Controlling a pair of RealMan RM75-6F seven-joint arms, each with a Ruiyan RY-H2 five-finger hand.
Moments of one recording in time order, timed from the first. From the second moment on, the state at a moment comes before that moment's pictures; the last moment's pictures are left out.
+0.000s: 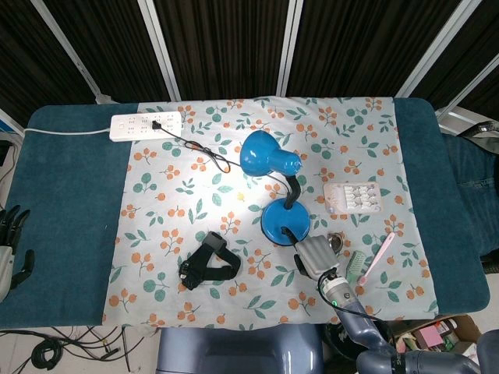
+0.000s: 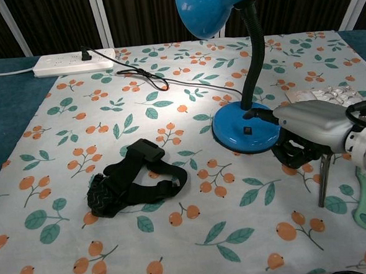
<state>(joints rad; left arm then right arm) -0.07 -1.12 -0.06 -1.62 1.48 1.53 0.17 0.57 -1.60 0.08 -1.64 -1.09 1.08 -0.59</state>
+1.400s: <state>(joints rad) -0.07 -1.12 -0.07 -1.61 1.47 1.53 0.18 0.59 -1.63 0.07 -1.58 -1.02 1.06 -0.59</state>
